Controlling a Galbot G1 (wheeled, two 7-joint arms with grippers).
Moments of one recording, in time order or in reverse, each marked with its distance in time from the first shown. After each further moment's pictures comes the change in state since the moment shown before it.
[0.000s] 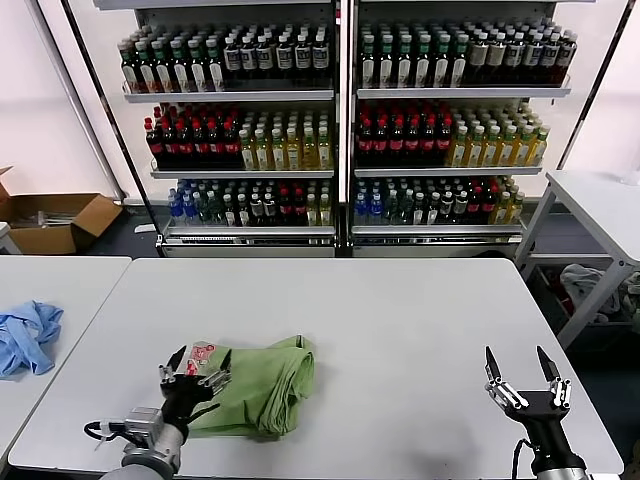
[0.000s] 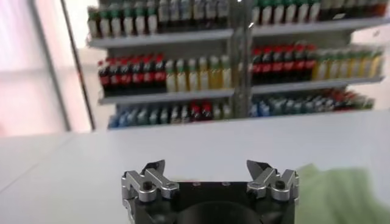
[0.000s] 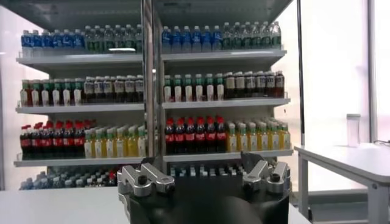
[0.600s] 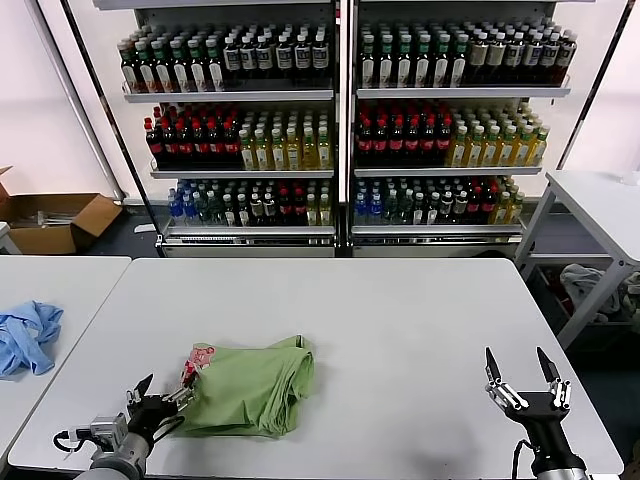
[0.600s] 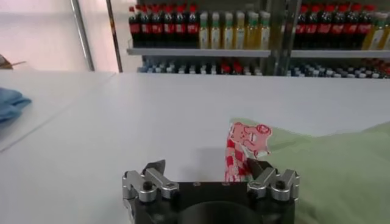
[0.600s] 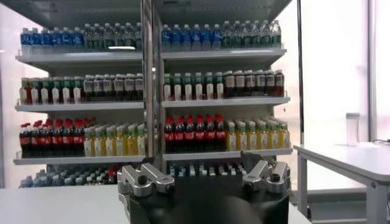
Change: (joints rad) left arm 0.055 0.016 -0.115 0.130 -0.164 -0.002 0.075; right arm 0.002 0.000 -0.002 -0.003 -0.001 -0.001 -0.001
